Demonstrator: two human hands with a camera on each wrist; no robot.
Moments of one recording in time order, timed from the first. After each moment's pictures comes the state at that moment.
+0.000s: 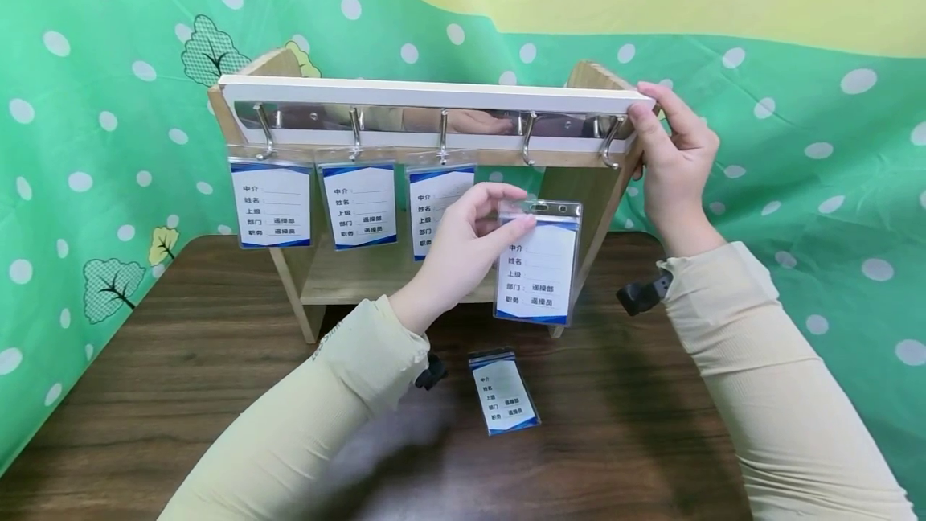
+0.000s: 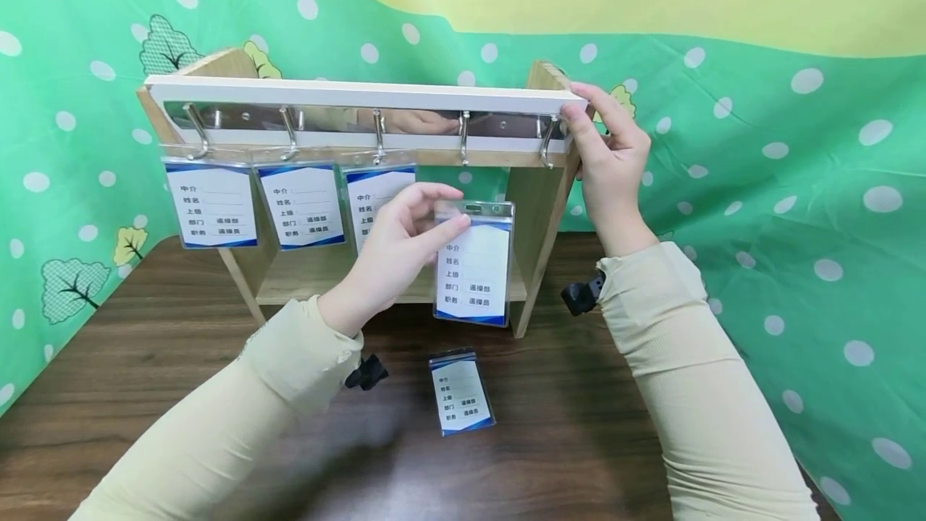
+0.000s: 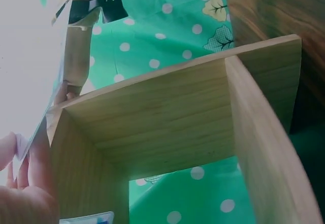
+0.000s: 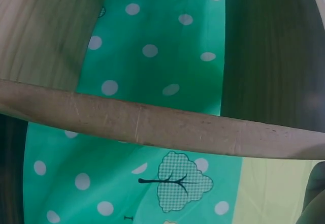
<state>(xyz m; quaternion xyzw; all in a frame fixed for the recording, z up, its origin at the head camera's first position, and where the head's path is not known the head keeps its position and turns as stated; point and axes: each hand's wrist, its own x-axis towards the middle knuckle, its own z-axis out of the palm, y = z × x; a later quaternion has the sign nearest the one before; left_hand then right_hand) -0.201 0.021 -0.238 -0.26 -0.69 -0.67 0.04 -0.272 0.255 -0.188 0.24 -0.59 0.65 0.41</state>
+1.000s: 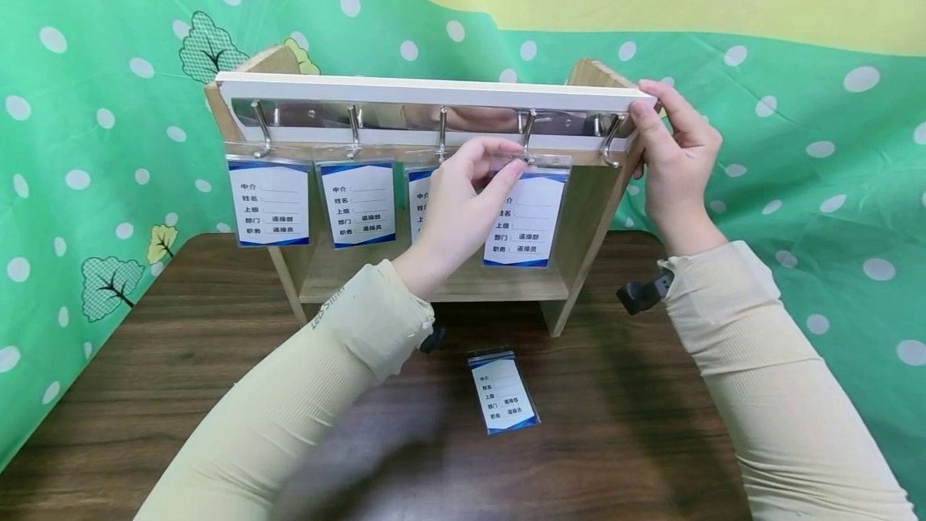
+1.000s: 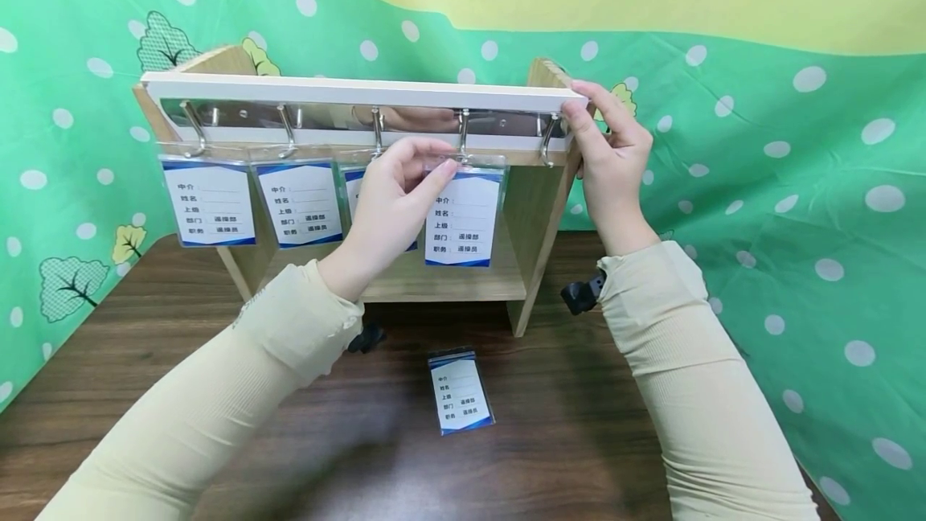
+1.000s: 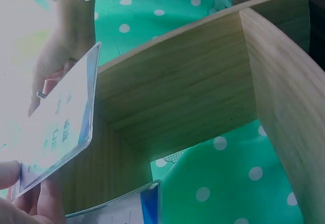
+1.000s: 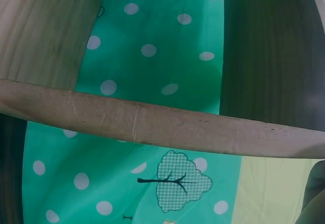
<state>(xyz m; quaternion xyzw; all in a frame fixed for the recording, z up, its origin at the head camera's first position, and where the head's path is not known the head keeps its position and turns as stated) -0.212 0.023 -0.206 -0.27 -0.72 -0.62 0.18 -0.271 0.254 -0.187 0.24 -0.59 0.66 0.41</state>
